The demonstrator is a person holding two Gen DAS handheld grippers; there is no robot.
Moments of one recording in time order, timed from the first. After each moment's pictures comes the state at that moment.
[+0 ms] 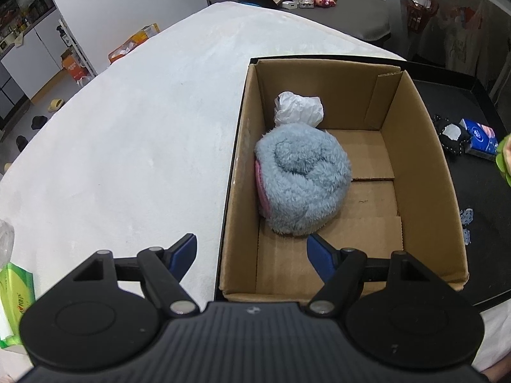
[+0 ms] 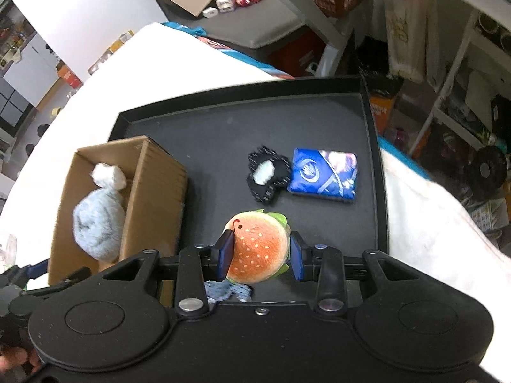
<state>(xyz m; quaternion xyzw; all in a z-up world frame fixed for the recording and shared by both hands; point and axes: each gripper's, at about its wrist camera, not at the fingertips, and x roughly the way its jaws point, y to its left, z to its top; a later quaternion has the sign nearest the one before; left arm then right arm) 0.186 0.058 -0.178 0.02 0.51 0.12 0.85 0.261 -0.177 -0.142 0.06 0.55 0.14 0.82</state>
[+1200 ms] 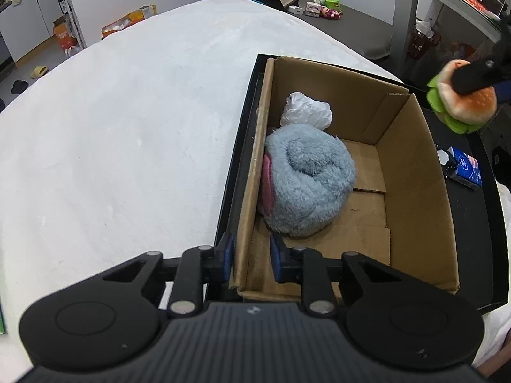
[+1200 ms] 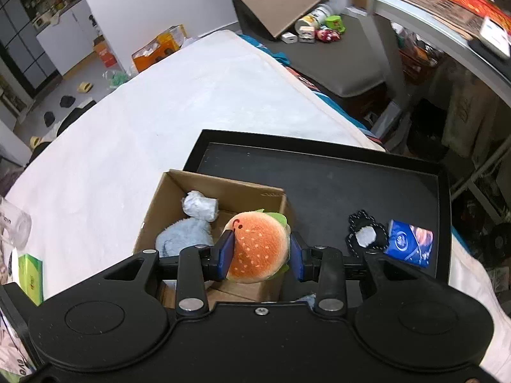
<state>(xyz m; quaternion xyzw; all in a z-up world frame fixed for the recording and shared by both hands) 0.177 0.091 -0.184 -0.08 0.50 0.09 0.86 0.270 -0.046 -0.081 -0.03 0.51 0.19 0.84</state>
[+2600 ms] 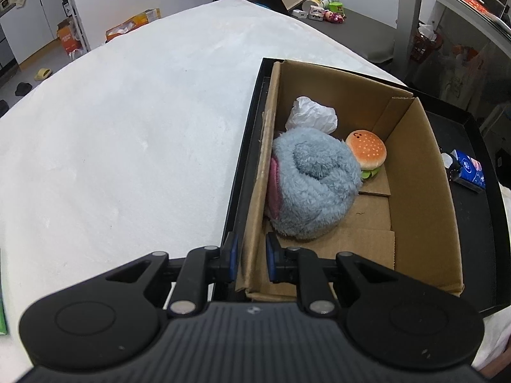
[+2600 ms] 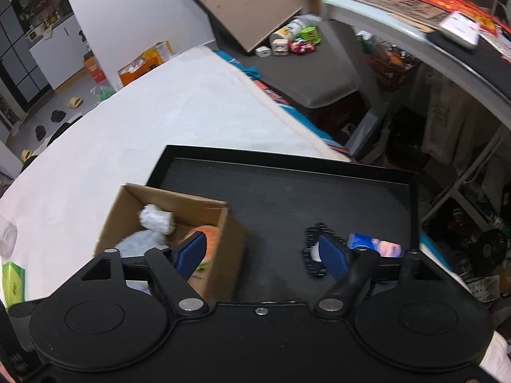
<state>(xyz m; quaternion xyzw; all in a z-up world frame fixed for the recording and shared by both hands) 0.175 0.092 -0.182 -0.07 0.50 0.10 0.86 0.283 -0.107 -0.092 -0.02 0.49 0.17 0.86</state>
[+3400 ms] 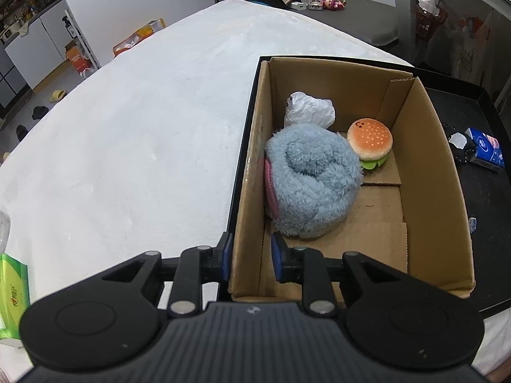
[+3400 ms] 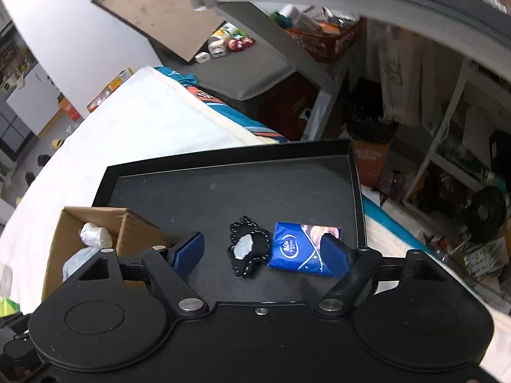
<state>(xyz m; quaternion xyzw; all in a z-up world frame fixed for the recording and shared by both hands) 0.184 0.067 -0.179 0.00 0.51 0.13 0.85 0.307 -0.206 -0.144 0.08 0.49 0.13 0.86</state>
